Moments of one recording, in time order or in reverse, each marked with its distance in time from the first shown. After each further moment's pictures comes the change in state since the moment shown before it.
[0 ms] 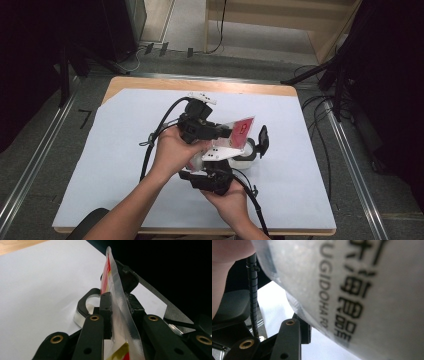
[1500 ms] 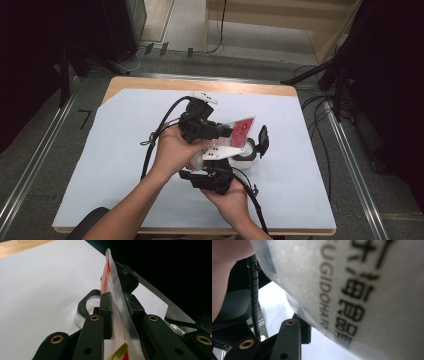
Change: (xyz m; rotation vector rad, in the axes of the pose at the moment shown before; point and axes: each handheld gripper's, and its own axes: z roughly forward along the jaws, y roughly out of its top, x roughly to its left) left arm -0.002 0.003 0.001 0.002 0.008 0.012; right arm -0.001 0.002 -0.001 0.005 0.003 -0.001
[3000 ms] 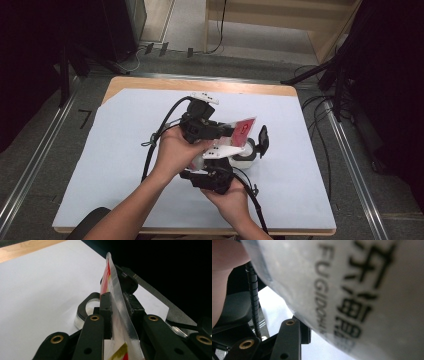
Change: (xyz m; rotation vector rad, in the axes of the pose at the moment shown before) left arm -0.004 0.000 0.001 -0.020 0.011 0.005; right arm 0.000 0.002 -0.001 0.005 0.001 0.024
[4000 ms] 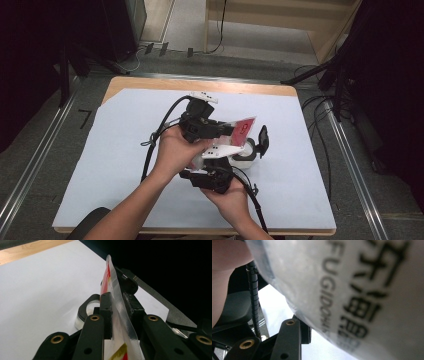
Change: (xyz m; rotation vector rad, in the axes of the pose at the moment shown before) left arm 0.000 0.001 -0.002 -0.015 0.000 0.003; right arm 0.001 0.002 0.000 0.004 0.000 -0.012
